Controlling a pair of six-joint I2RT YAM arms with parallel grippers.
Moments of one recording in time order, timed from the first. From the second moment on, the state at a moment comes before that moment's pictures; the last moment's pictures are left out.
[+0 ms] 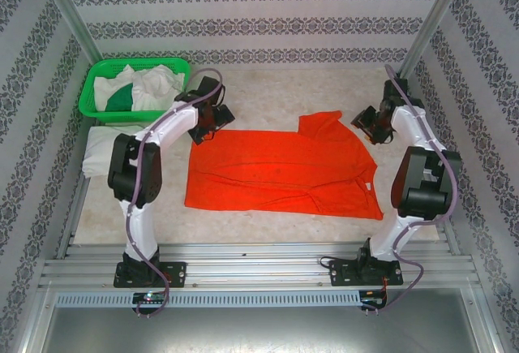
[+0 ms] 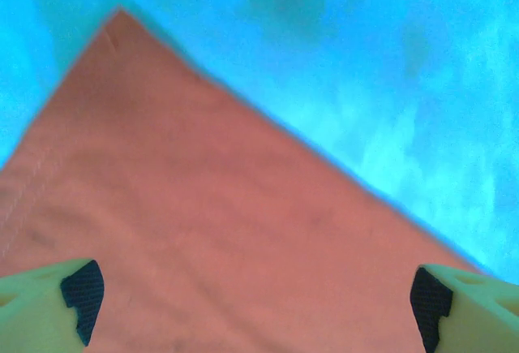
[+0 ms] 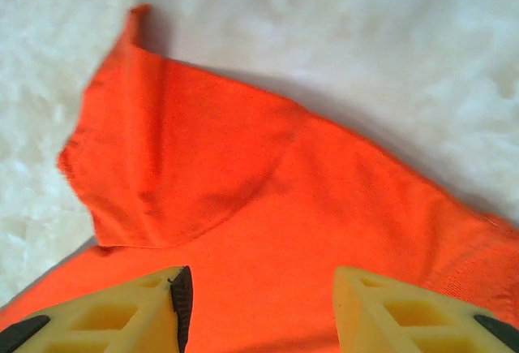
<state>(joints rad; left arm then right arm) -0.30 2.04 1.70 -0.82 -0.08 -0.98 -0.18 1.80 1.42 -0.79 -0.25 0.61</state>
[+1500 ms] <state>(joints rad) -0.19 2.44 2.17 -1.15 -0.23 -1.28 -0.14 1.88 1.41 -0.79 -0.30 0.61</state>
